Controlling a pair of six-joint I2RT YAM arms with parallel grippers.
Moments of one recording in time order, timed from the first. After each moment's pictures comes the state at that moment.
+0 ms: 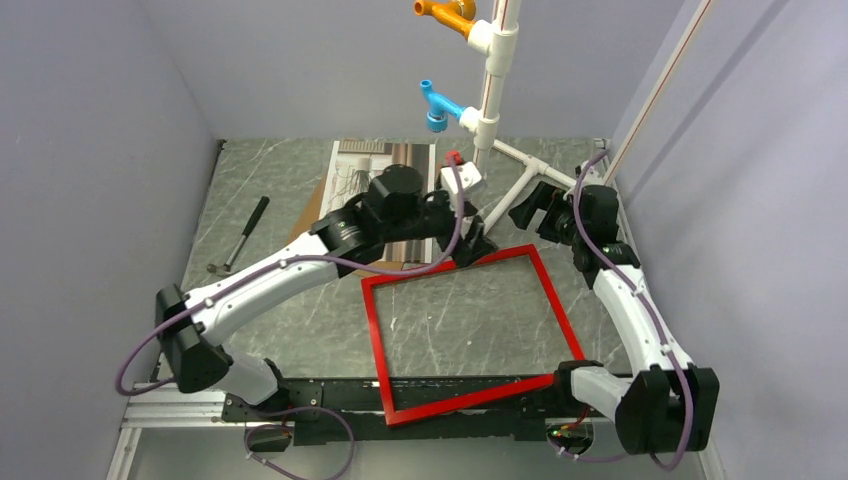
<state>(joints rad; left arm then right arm) -0.95 1.43 1.43 -0.21 0.30 -0.06 0.05 1.06 0.81 -0.22 -0.27 0.46</state>
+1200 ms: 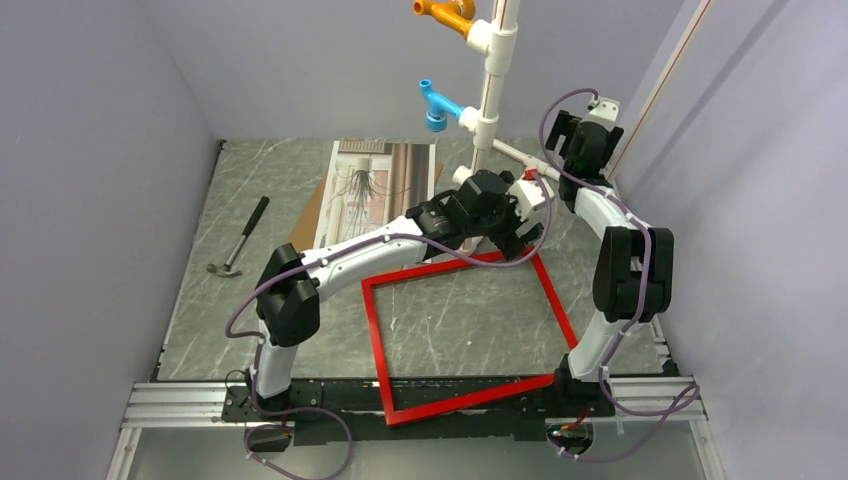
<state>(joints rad) -1.02 1.95 1.81 -0.23 0.08 0.15 -0.04 1.79 1.27 0.34 0.28 0.14</state>
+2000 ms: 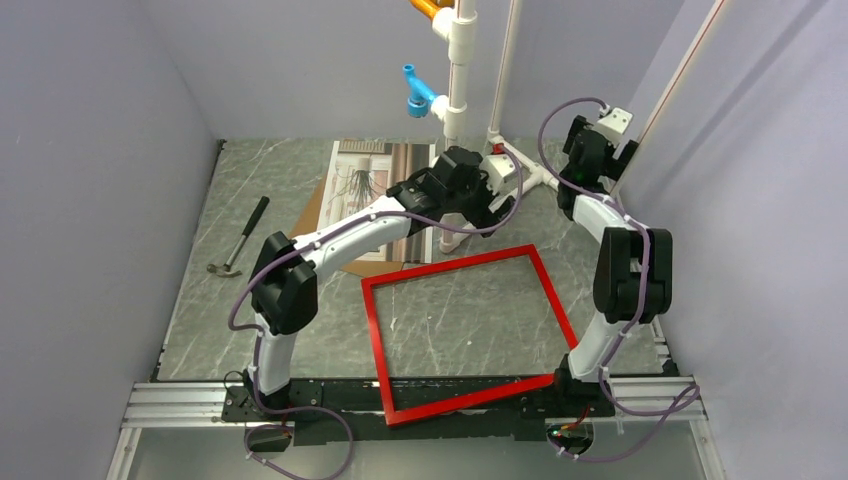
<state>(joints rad) -0.87 1.98 1.80 -0.28 0.14 0.12 -0.04 1.81 1.22 0.53 0.63 0.02</state>
